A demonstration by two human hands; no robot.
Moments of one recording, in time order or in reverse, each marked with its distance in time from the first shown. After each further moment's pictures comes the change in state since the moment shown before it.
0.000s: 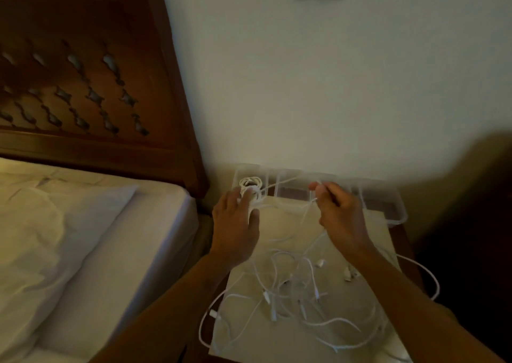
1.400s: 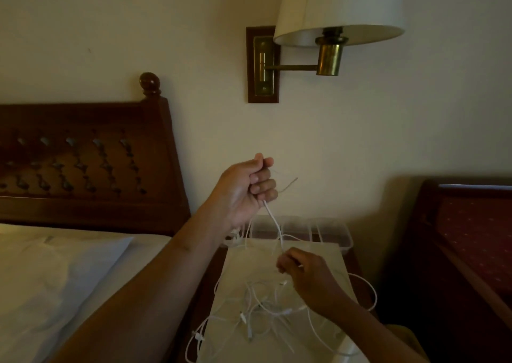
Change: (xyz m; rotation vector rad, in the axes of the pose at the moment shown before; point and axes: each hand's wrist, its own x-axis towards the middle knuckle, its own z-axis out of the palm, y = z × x) left_hand 0.020 0.199 -0.185 -1.656 -0.448 -0.313; right_hand -0.115 -0.049 -0.064 -0.265 -0.280 -0.097
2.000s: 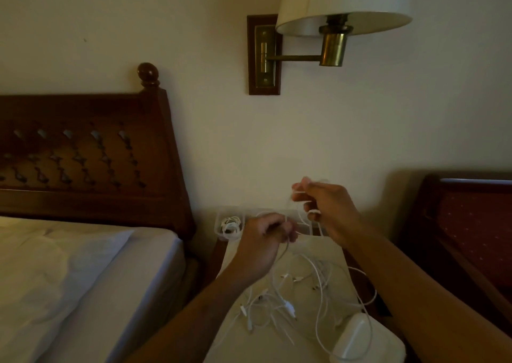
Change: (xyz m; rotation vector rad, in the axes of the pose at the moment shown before) left_hand -0.028 -0.106 -0.033 0.824 0.096 0.325; right_hand 0.052 -0.075 -0.077 0.571 0.183 0.224
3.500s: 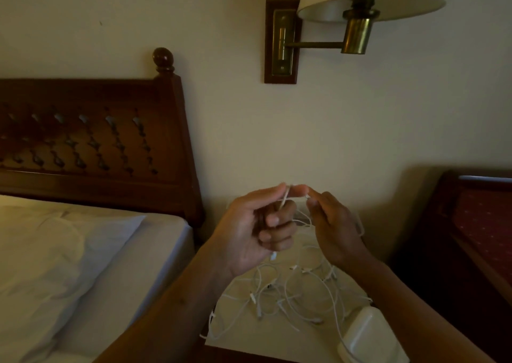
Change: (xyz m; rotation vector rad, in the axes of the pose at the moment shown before) left_hand -0.021 0.059 -0.051 -0.973 -0.503 -0.218; right_hand -0.013 0.064 0.010 -0.607 0.004 -0.644
